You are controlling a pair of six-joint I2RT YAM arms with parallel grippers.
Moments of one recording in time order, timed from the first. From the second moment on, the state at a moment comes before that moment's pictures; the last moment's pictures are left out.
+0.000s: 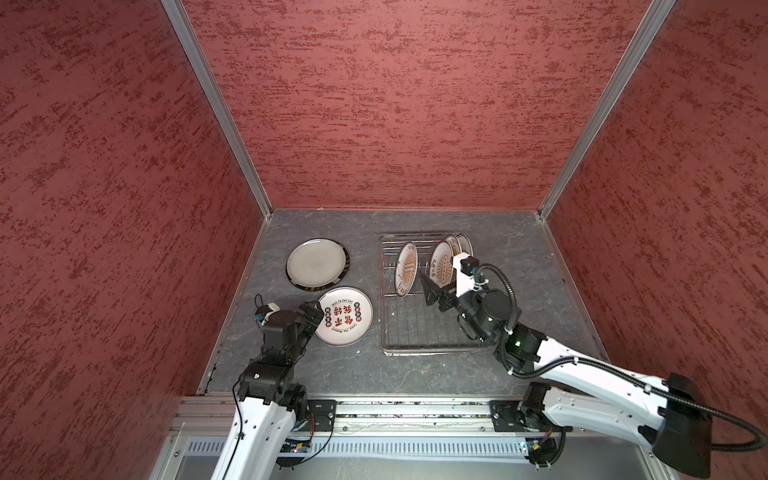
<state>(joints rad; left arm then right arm) -0.15 0.38 0.36 -0.56 -0.05 -1.07 0.89 0.99 0.62 0.38 0.40 0.14</state>
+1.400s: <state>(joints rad) -0.63 0.76 0.28 0.51 0.43 -0.62 0.57 1.13 0.77 0.03 0.35 0.42</state>
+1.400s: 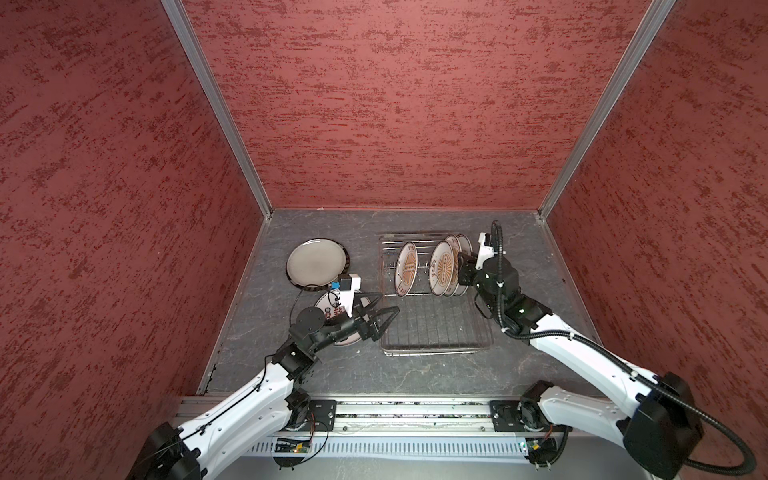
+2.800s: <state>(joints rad) -0.73 0.81 0.27 0.59 0.25 -0.68 0.54 1.23 0.78 -0.03 0.38 0.44</state>
